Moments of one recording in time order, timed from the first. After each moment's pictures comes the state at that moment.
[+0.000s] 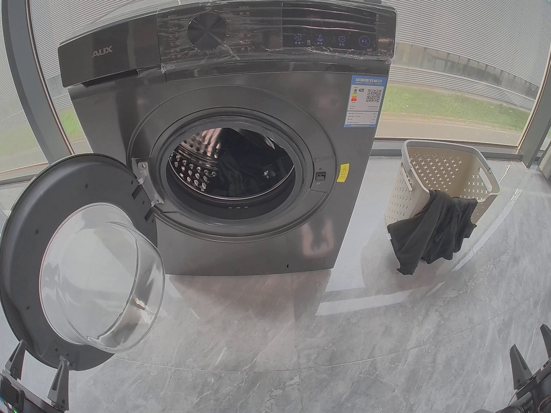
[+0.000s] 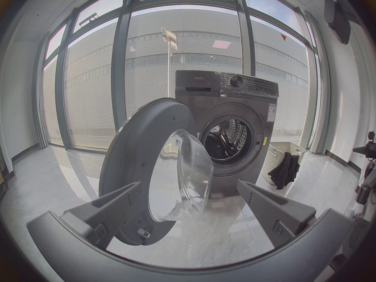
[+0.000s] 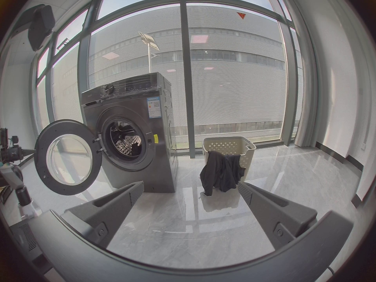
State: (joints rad) left arm 0.00 0.01 -0.02 -0.01 0.03 -0.03; right arm 0.00 0.01 -0.03 0.02 0.04 0.04
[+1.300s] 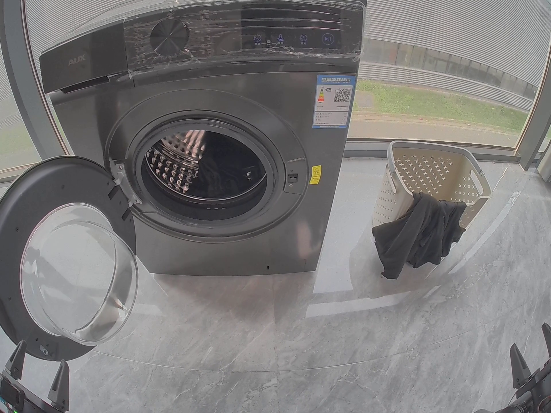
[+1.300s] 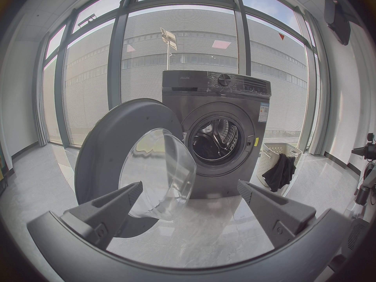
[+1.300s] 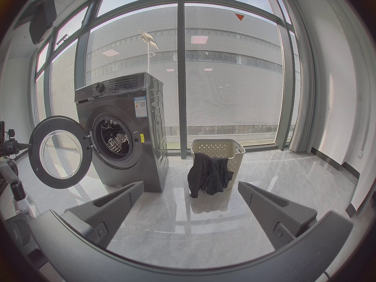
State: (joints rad) left arm 0.00 0.01 -0.02 -0.02 0.03 -0.03; right arm 0.00 0.01 -0.02 0.00 0.00 0.00
